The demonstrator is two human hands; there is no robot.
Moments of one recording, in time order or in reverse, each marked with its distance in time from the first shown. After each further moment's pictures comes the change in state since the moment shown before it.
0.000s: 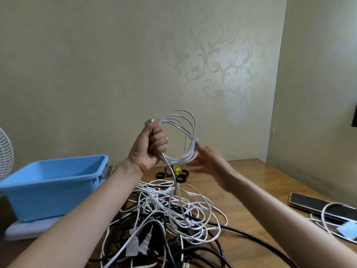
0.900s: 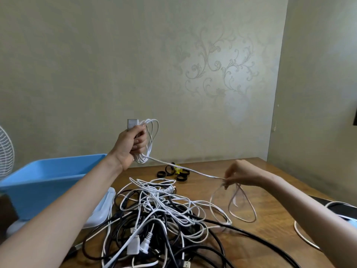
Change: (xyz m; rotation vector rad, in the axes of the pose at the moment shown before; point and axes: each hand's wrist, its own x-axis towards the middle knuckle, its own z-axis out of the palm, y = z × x) left_hand -0.014 0.026 -0.034 0.526 0.326 0.131; right_hand -0.007 0.018 -0.085 -1.145 -0.130 0.083
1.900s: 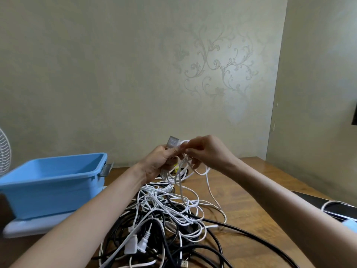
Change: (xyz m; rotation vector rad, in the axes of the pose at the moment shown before) left_hand -0.012 -0.043 0.056 0.189 -0.211 -0.213; right_hand 0.002 -0.107 -0.011 0.507 0.356 -0.259
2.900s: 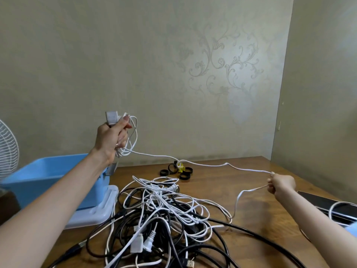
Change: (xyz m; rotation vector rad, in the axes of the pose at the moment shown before) left_hand -0.024 0.040 -0.100 -0.064 0.491 0.365; right_hand -0.048 0.206 -0.062 0.510 0.878 0.952
